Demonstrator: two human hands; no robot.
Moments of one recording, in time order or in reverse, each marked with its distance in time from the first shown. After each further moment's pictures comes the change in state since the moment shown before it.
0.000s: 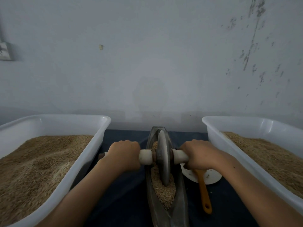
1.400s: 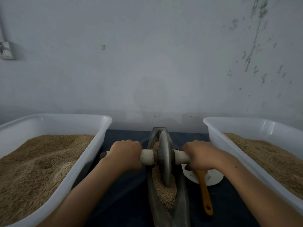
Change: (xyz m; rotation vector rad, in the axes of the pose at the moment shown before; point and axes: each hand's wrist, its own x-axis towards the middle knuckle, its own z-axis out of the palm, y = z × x) left_hand 0.000 0.001 -0.001 0.003 0.022 0.014; right_hand 0.001 0.000 -0.002 0.006 -0.039 0.010
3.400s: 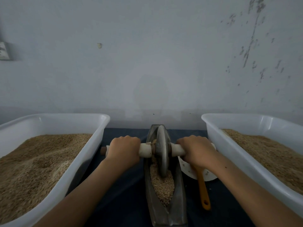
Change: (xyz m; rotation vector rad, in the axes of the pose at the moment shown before) left_hand 0.000 0.004 0.005 0.015 0.153 -0.040; right_hand 0.001 -0.004 0.012 0.016 0.249 0.039
